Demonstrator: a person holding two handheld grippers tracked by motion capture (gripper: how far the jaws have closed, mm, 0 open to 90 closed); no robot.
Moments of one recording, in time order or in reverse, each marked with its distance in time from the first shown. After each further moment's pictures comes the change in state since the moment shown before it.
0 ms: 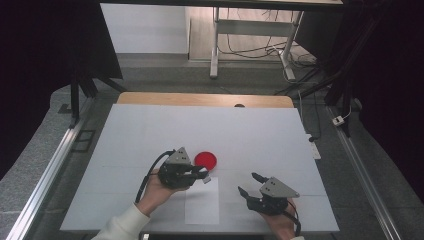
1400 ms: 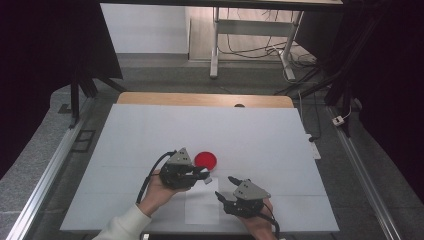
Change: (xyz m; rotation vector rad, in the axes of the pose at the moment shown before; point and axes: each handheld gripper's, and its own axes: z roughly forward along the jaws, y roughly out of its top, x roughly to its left) left arm -0.001 -0.001 0.004 -0.004 -0.006 -0.010; right arm 0.047 0.014 0.038 0.022 0.082 -0.037
